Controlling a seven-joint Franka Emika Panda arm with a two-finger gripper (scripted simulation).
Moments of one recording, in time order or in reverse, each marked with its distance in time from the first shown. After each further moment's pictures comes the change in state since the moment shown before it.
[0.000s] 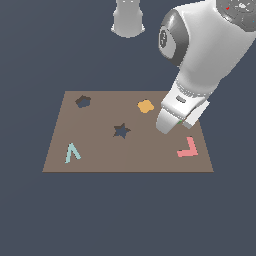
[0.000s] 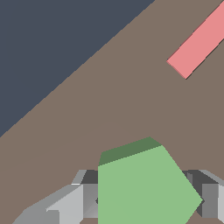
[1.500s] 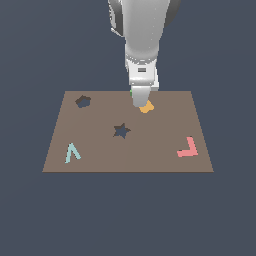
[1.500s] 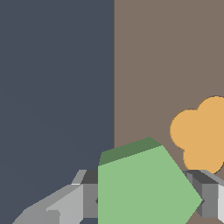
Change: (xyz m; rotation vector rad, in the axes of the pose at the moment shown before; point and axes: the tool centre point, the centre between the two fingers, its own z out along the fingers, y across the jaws) arm -0.159 0.002 -0.004 0.001 0.000 -0.725
